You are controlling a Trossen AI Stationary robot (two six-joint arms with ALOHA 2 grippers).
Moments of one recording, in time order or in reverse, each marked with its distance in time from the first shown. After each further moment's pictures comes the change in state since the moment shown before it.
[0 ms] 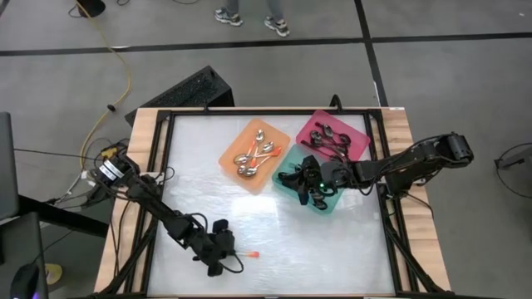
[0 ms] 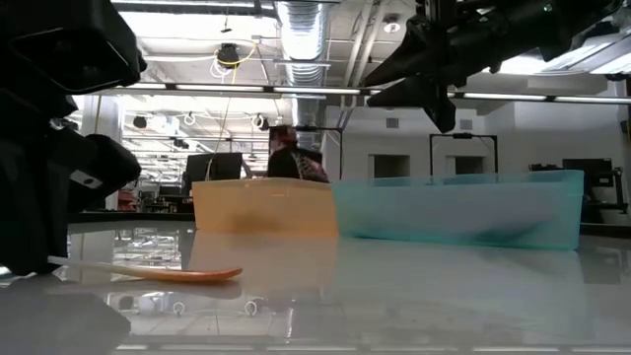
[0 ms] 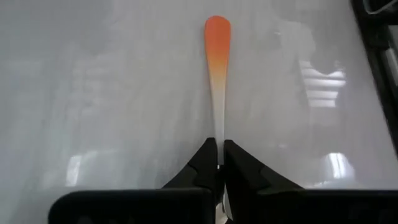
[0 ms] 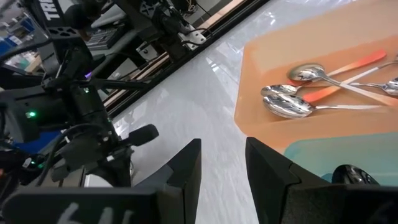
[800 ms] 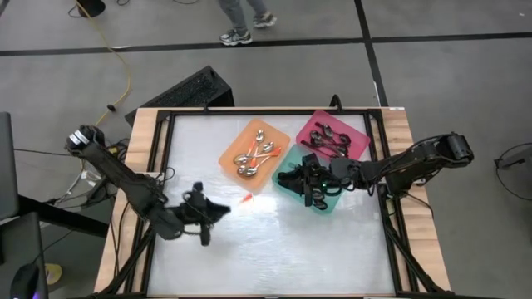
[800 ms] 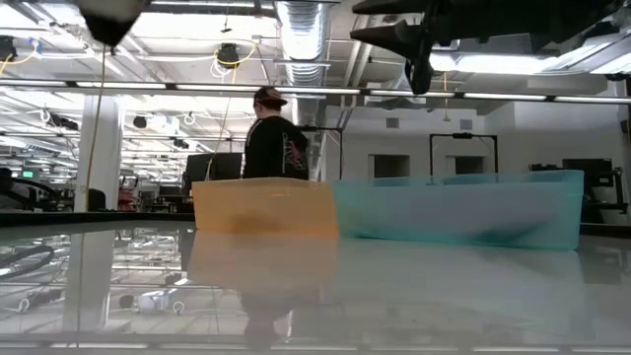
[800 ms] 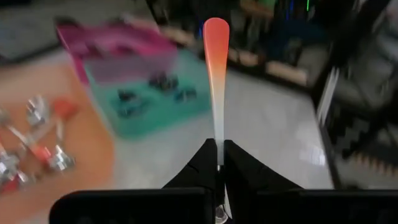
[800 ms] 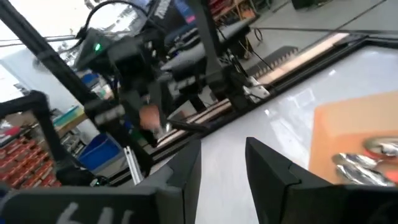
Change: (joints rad) left arm -0.025 -0.573 -0.002 -0.163 -0.611 0.016; right arm 0.010 -0.002 0.000 0.301 -0.082 -0.097
